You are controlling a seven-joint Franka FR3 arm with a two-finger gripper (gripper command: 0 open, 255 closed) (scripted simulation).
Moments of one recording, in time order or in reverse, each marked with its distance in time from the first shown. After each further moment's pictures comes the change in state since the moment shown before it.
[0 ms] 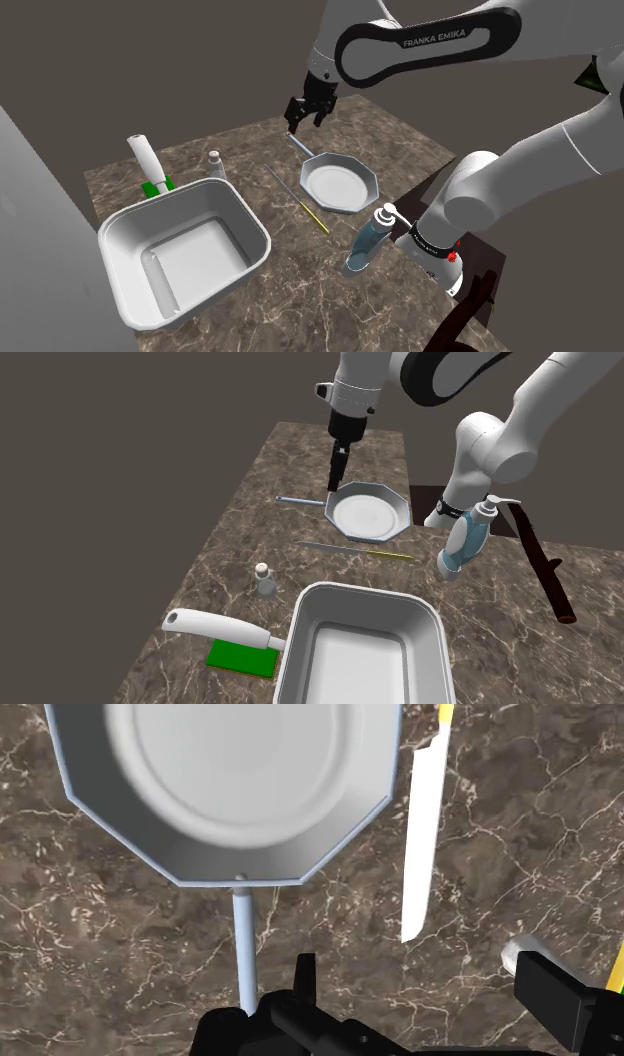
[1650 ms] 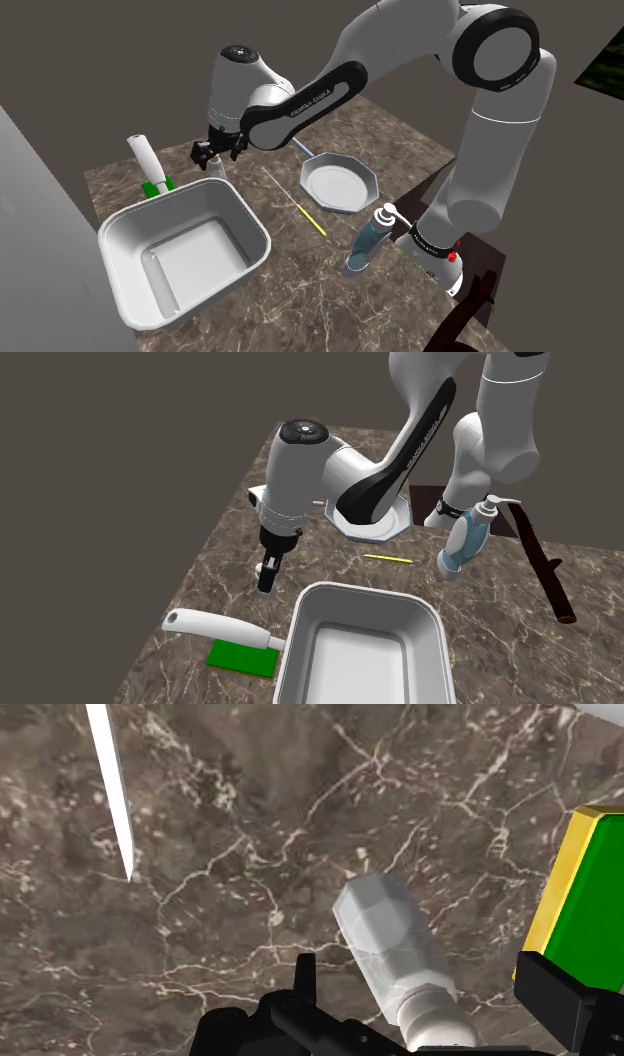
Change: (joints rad) arm 0.099 0.737 0.160 0.445 -0.393 0.358 0.482
